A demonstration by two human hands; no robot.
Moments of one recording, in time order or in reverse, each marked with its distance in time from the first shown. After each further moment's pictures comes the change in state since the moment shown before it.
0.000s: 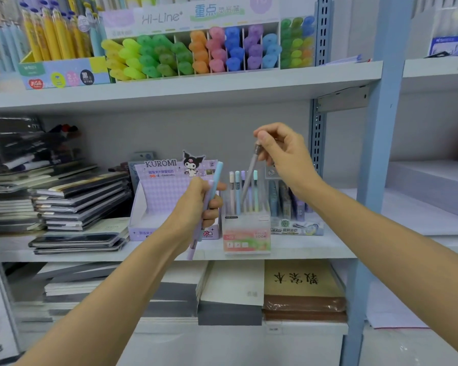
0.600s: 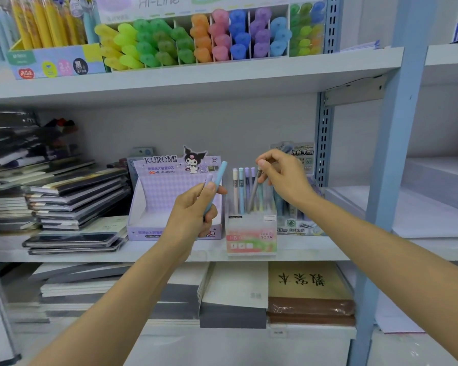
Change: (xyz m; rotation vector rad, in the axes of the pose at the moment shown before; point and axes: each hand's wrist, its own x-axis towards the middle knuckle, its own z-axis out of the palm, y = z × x) left_hand 0.000 -0.026 -0.012 0.130 0.067 0.201; right_hand 0.000 0.067 0.006 -0.371 -0.044 0.098
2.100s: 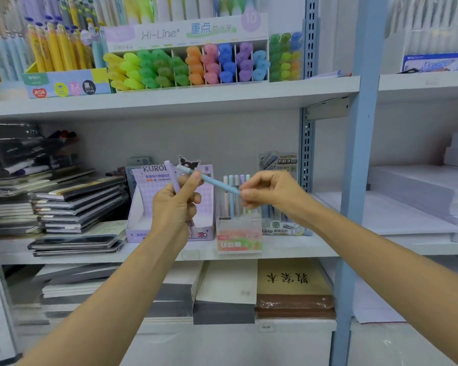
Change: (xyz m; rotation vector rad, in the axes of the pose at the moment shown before) left_hand -0.008 0.036 0.009 -0.458 0.277 -0.014; right_hand -0.047 -0.040 -0.036 0.556 -0.418 0.125
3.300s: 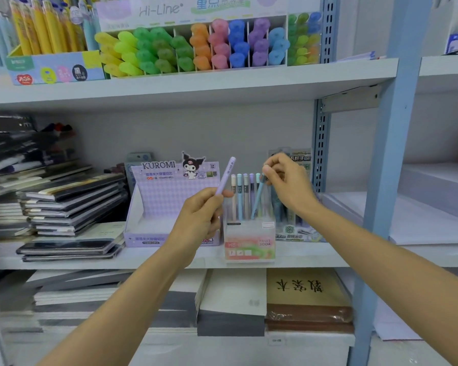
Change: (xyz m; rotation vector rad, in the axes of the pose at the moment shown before) left_hand 0.017 -0.030 -0.009 0.445 -0.317 -0.010; right_hand 0.049 0.038 -0.015 -0.649 0.478 -0.129
